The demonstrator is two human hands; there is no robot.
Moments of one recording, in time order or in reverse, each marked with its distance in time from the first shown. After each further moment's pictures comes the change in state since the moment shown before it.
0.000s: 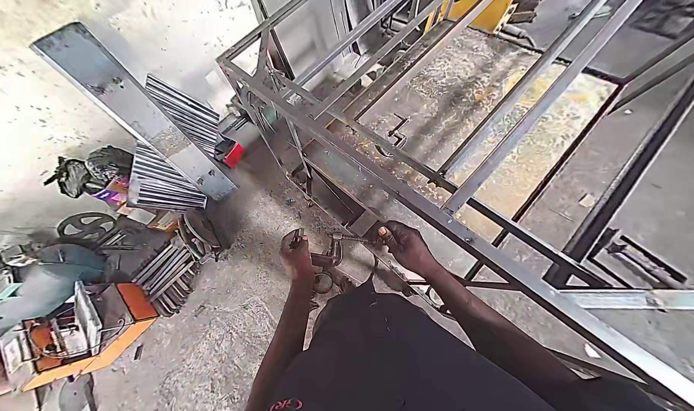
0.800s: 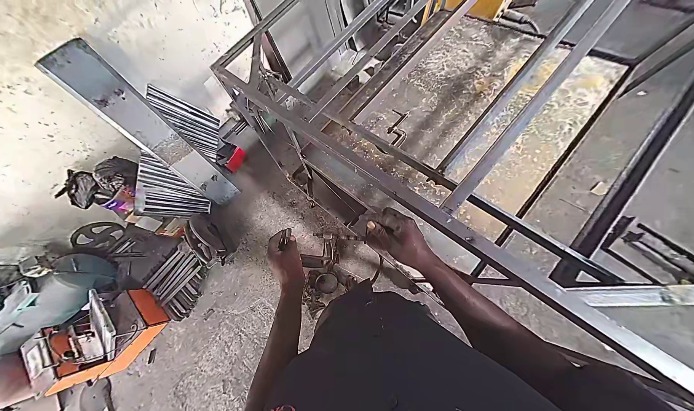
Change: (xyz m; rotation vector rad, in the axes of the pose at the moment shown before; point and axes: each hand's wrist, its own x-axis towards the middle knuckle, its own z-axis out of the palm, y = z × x) left_hand 0.010 0.025 -0.018 0.050 0.053 0.132; right_hand 0.019 -0.030 -0.003 -0.101 0.077 -0.216
